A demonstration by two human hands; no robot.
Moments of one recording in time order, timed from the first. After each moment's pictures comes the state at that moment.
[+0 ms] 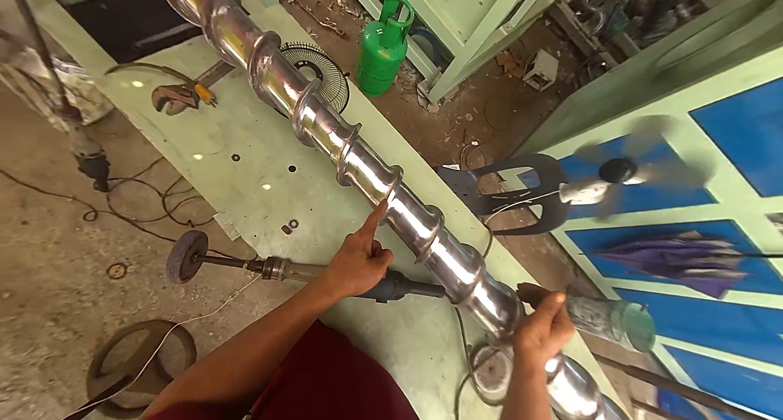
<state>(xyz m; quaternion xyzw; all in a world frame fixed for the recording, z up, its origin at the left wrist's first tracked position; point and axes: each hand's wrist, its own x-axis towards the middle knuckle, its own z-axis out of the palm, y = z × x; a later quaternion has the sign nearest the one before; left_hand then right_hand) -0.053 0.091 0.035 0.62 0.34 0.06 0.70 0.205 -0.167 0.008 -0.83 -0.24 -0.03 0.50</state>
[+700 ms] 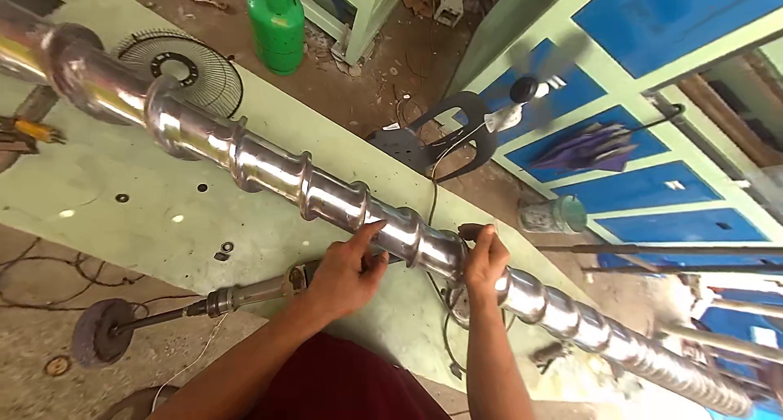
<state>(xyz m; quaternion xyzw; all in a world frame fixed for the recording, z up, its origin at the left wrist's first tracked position) 0.004 0.042 0.043 0.77 0.18 0.05 0.60 0.213 -0.176 0.004 -0.82 -0.25 -0.03 0.51</state>
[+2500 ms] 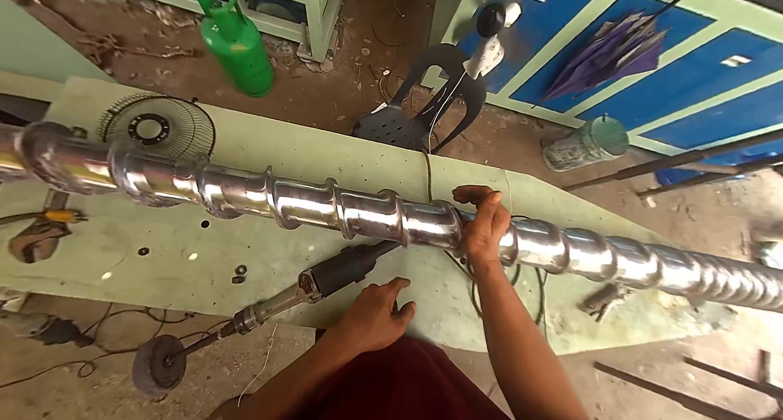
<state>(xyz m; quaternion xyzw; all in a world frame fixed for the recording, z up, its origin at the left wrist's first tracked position) -0.003 -0.034 0.026 0.79 0.08 -0.30 0.53 0.214 -0.193 -0.010 -0.77 -0.25 -0.06 0.58</state>
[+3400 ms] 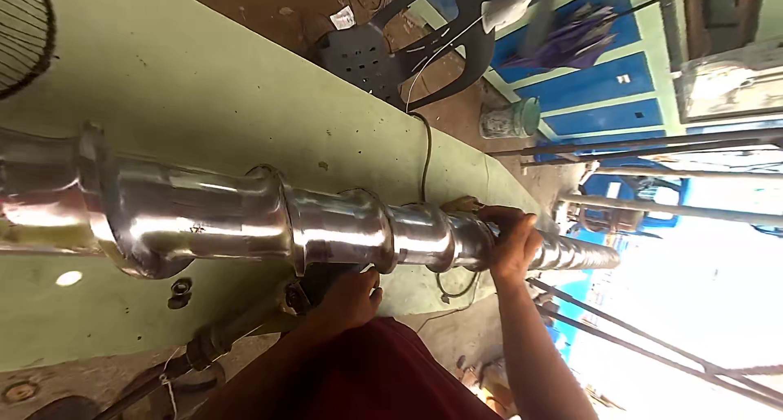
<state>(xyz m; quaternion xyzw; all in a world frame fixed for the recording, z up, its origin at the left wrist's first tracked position) 0.024 0.059 -0.094 0.70 -0.01 -0.42 0.58 0.219 -0.162 -0.001 -0.91 -0.14 0.01 0.39</state>
